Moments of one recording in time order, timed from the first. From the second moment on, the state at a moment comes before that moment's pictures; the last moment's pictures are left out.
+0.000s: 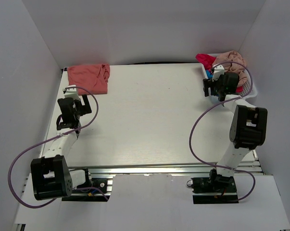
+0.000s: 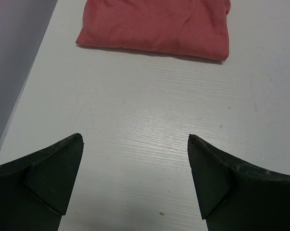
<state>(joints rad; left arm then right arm) 0.12 1.19 0.63 0.20 -0.09 -0.02 -0.11 1.83 1.16 0.17 -0.29 -0.37</state>
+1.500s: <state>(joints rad) 0.12 1.18 0.60 0.20 -0.07 -0.02 -0.23 1.65 1.40 0.02 -0.51 -0.26</state>
